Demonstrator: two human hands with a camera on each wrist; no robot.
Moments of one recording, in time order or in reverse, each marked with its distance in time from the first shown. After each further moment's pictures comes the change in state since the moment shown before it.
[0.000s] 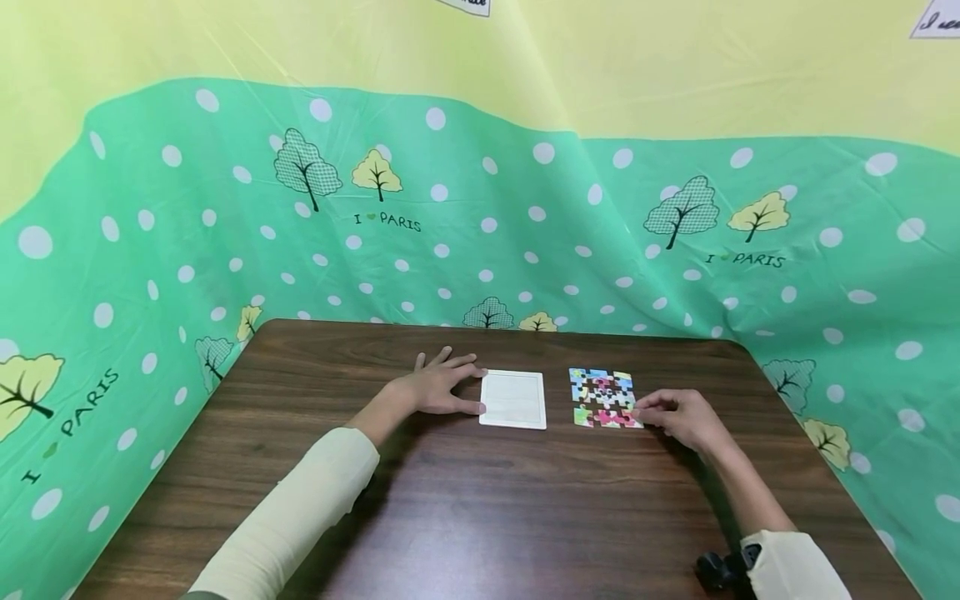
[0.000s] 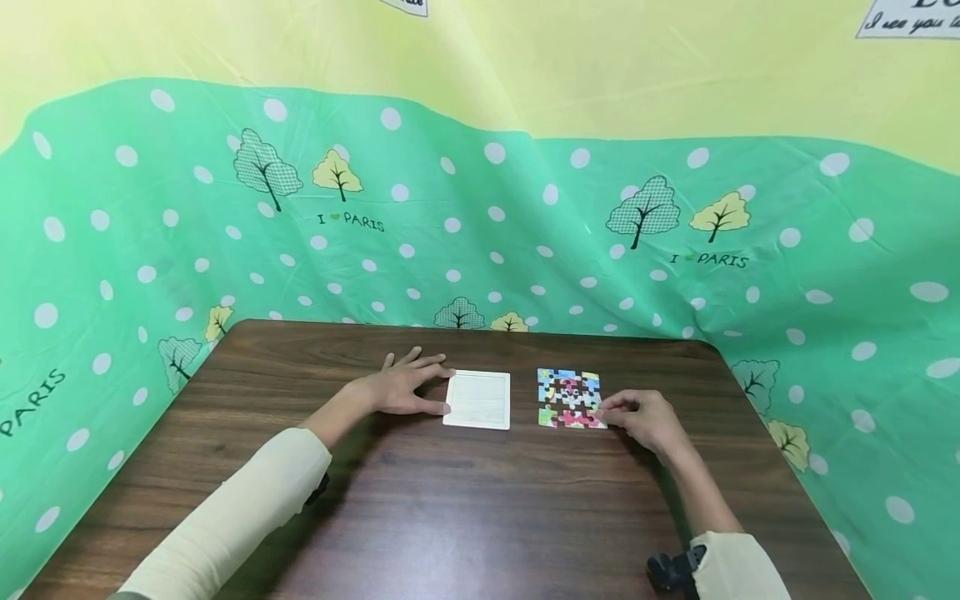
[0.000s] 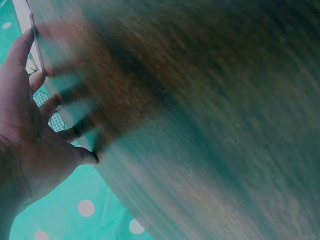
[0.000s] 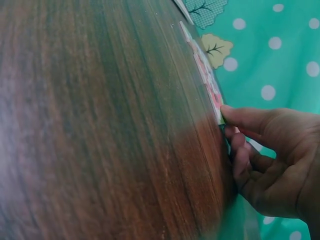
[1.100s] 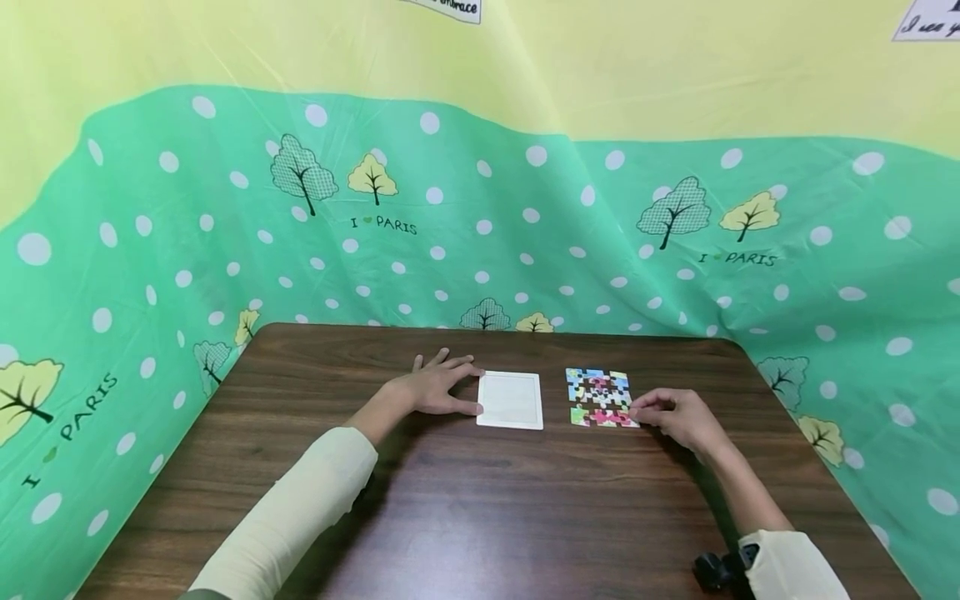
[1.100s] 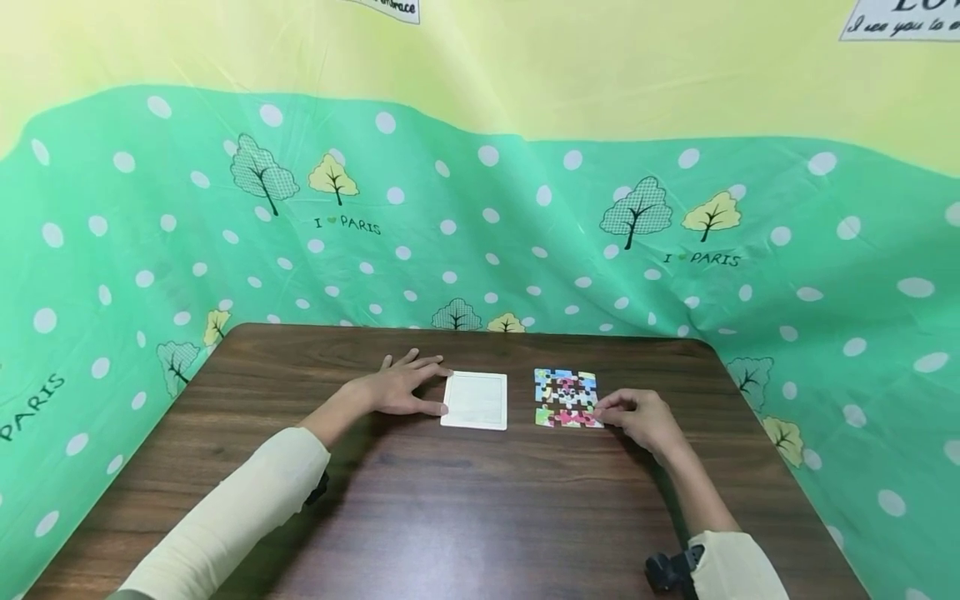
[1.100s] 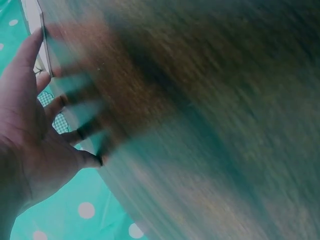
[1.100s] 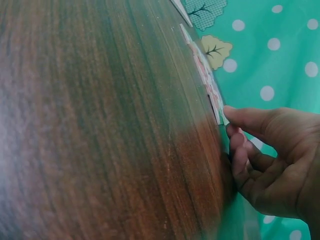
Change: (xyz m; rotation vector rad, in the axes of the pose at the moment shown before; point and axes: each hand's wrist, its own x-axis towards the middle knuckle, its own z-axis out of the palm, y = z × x) left_hand -0.002 0.003 -0.003 0.015 -0.013 0.015; right_hand -0.006 0.001 0.000 0.061 0.003 -0.006
